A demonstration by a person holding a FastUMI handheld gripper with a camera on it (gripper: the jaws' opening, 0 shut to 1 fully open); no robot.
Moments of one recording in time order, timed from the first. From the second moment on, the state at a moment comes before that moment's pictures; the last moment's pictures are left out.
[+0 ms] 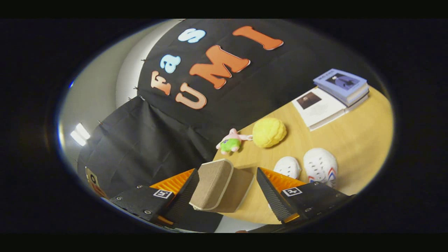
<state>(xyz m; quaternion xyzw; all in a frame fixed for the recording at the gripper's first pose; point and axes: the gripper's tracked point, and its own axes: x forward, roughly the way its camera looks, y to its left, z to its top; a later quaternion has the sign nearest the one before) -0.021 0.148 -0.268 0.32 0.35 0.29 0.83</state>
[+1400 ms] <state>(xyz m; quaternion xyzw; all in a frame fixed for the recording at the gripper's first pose) -0.046 0.310 -0.357 0.50 0.49 0.34 0.62</state>
